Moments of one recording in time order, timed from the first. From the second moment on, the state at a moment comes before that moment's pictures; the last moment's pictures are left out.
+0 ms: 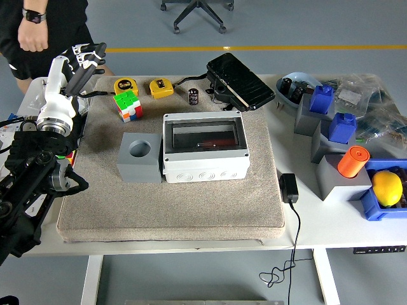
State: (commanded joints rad) left arm -0.39 0.22 -1.23 -1.33 1.02 0.41 -0.06; right arm 0.09 -0.21 0.33 0.38 -0.61 -0.13 -0.05
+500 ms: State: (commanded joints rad) left arm -0.34 0.24 -1.23 -1.34 1.02 0.37 -0.06; right arm 0.09 -0.19 0.32 0.37 -0.59 -0.12 -0.06
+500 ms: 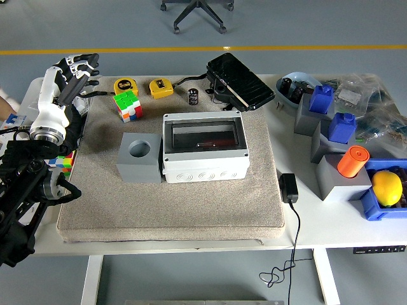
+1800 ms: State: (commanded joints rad) left arm -0.30 0.25 -1.16 -1.35 1.01 0.34 -0.02; right arm 0.08 -0.17 0.22 0.36 -0.50 -0.11 -0.07
